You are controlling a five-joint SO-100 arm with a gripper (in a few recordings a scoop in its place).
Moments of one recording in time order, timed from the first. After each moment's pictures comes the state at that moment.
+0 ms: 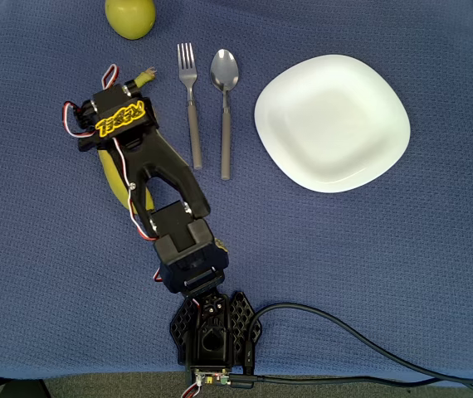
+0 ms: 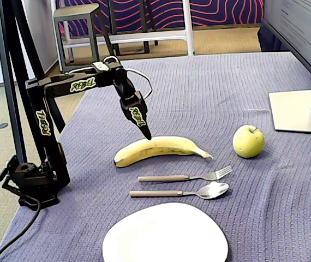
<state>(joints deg) -32.8 93.7 95.0 70.6 -80.1</state>
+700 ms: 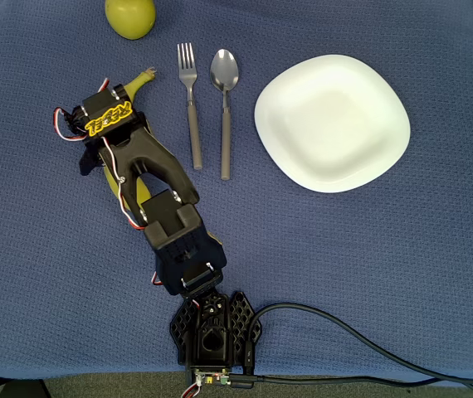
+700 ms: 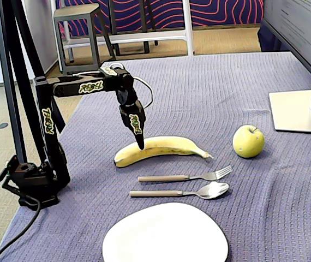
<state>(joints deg) -36.4 85.8 93.4 74.8 -78.9</state>
